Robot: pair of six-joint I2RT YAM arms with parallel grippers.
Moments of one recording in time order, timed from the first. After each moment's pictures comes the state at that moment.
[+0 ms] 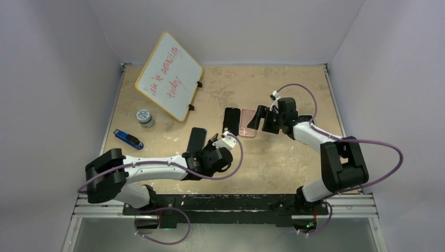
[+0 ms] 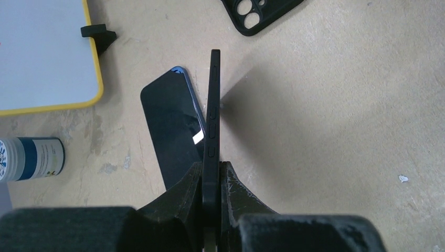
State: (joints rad) left arm -1.21 1.39 0.76 -0.26 -0.81 -0.17; right arm 0.25 1.54 0.80 -0.07 -0.38 0.48
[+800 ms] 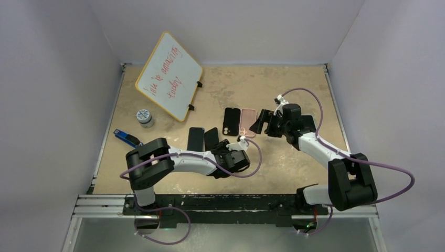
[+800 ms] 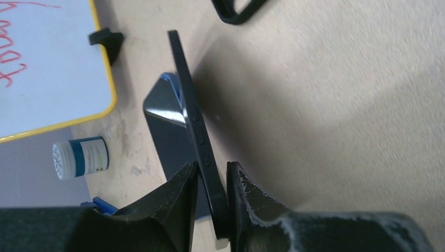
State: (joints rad) left arm -1.21 1.79 0.97 -0.35 -0.97 -0.13; right arm 0.25 1.34 0.66 -0.02 -0.36 0.48
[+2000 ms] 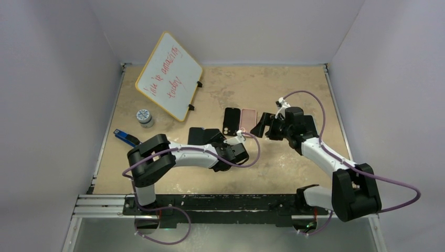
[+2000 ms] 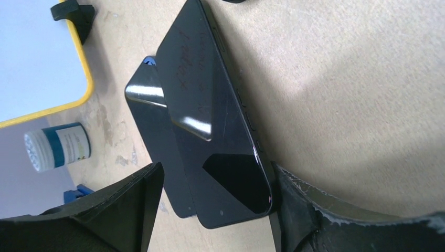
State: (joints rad) left arm -1.15 1.84 1.05 -0.51 -0.83 -0.20; right arm 0.25 1.25 0.61 -0.05 -0.39 0.48
